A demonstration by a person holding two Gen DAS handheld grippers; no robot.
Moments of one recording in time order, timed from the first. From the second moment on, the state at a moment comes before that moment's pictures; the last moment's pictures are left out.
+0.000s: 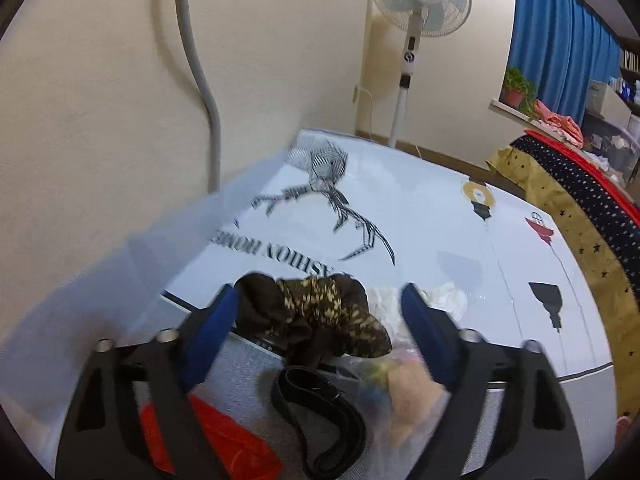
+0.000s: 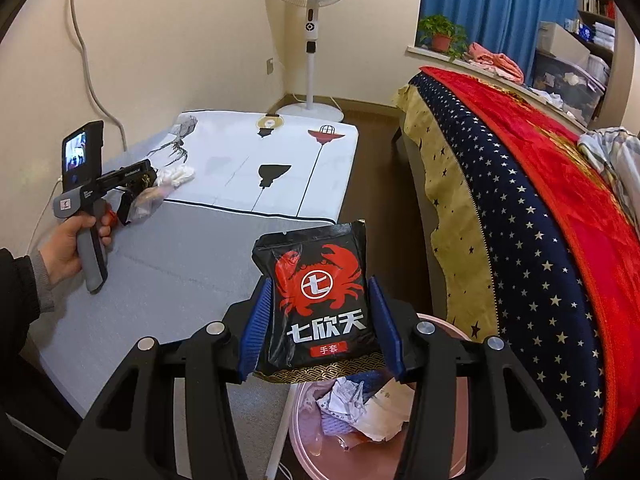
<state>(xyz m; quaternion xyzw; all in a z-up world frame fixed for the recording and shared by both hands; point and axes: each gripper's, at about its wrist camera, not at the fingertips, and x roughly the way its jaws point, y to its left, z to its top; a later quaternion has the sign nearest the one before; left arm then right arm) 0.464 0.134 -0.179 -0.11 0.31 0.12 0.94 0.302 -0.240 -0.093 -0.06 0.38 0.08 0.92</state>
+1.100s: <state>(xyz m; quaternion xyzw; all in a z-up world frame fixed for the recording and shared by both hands) 0.292 0.022 0.008 -0.05 0.22 -0.03 0.97 0.238 -0.262 -0.019 -0.01 0.29 0.12 0.95</state>
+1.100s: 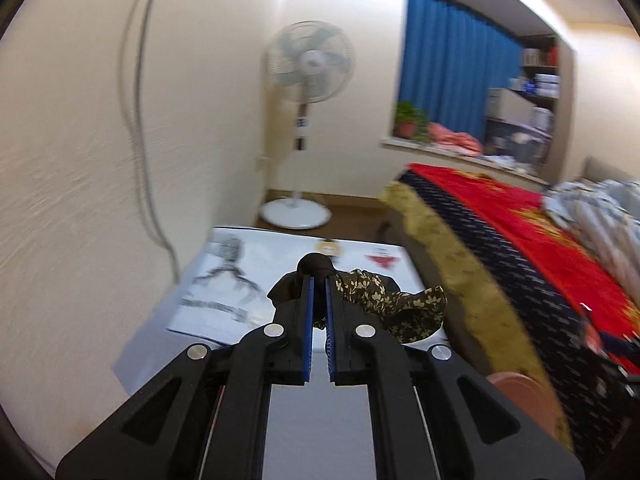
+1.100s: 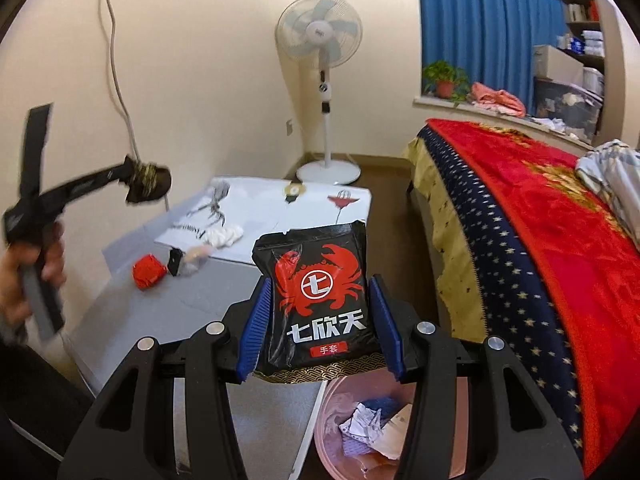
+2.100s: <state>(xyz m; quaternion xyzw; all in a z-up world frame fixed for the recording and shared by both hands) 0.200 -0.186 -0.027 0.02 0.30 -0.23 0.93 0.148 -0.384 -0.022 0.09 0.26 0.02 0.96</state>
